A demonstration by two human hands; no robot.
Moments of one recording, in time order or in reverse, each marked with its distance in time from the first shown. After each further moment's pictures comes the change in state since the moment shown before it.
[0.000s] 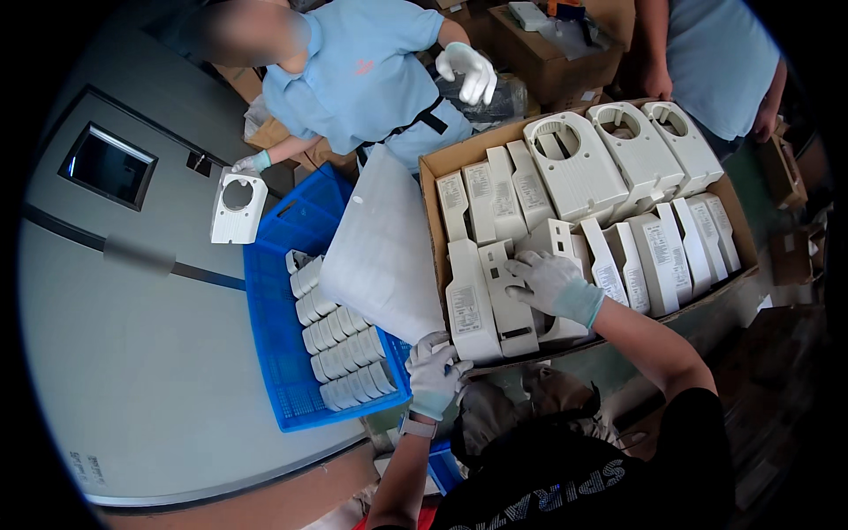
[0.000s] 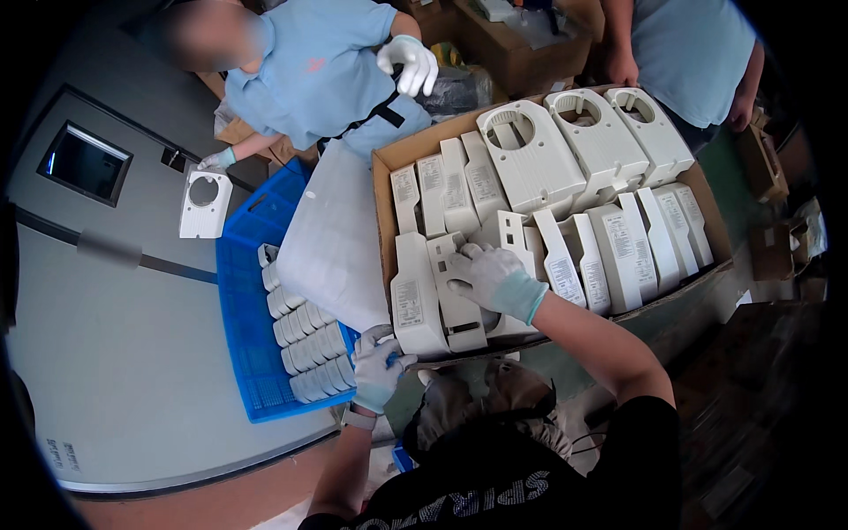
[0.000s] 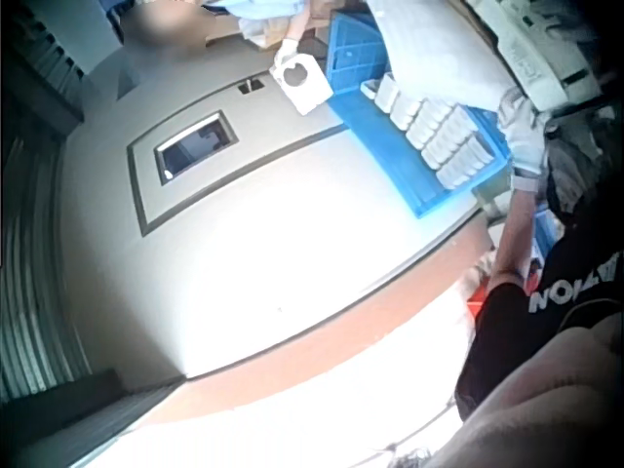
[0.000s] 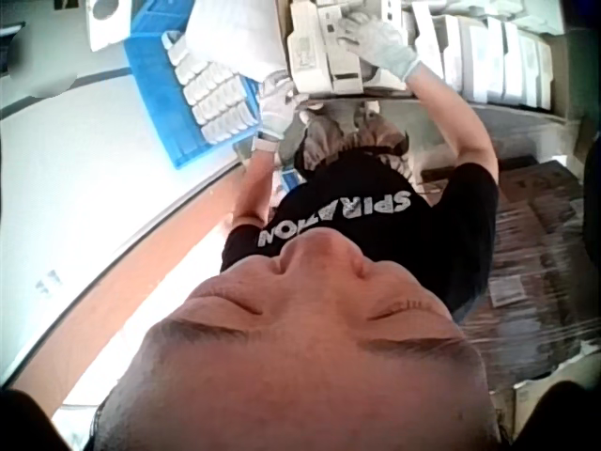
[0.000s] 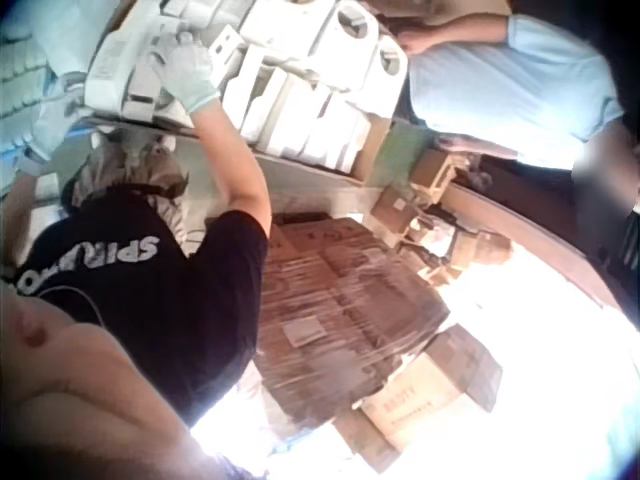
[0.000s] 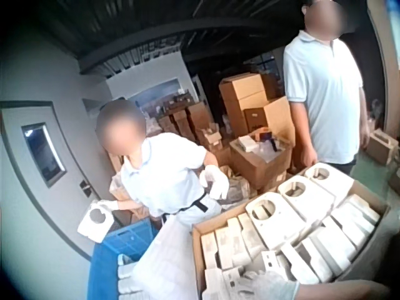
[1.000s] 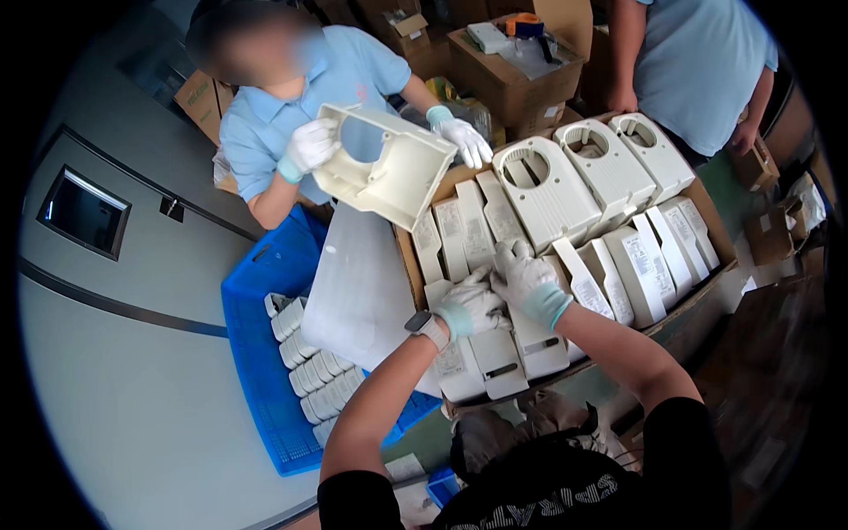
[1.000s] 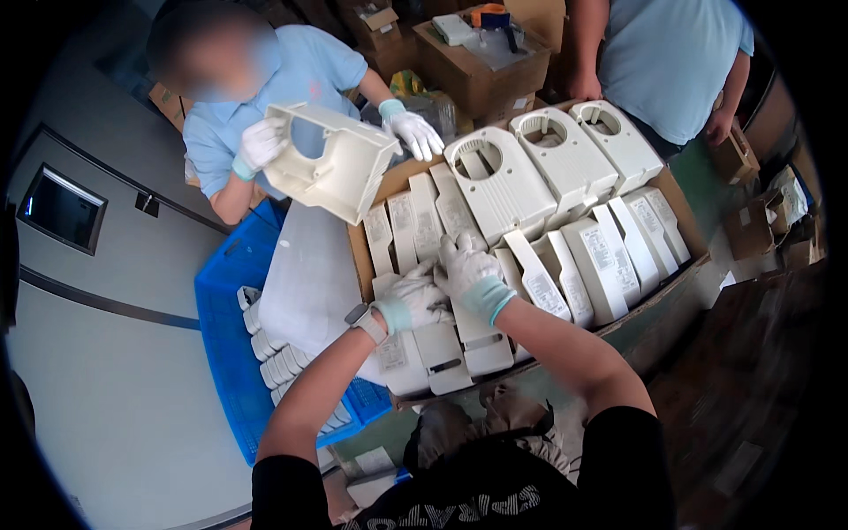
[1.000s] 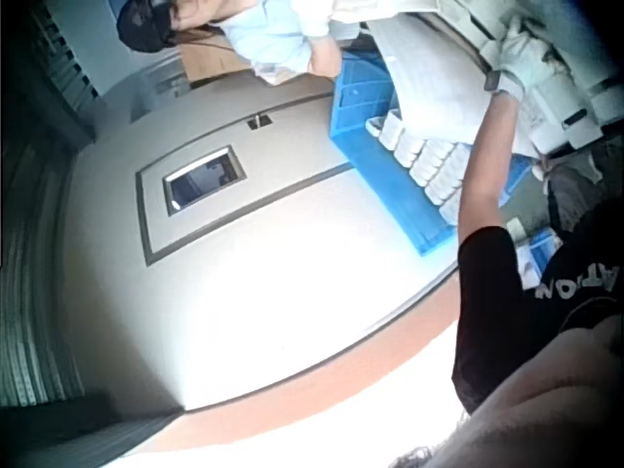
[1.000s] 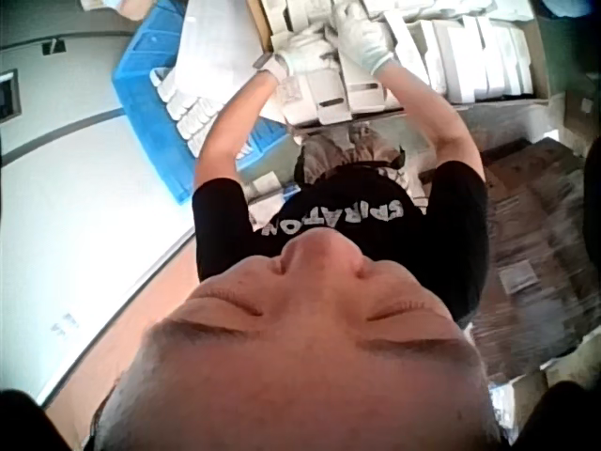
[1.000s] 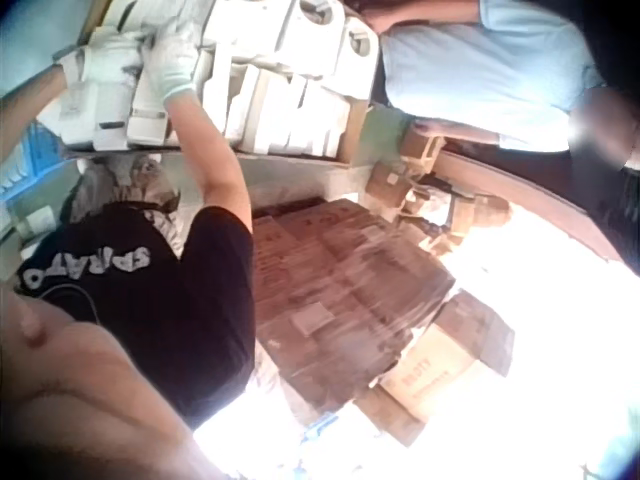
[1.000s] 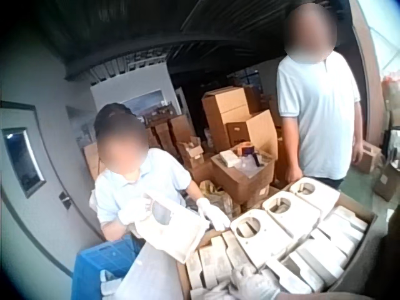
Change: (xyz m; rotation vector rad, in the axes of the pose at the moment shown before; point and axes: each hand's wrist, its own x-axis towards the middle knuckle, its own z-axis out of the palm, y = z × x) left_hand 0.197 0.026 0.058 0.272 -0.801 0.670; right_hand 0.041 0.014 0.010 0.102 0.239 0.502
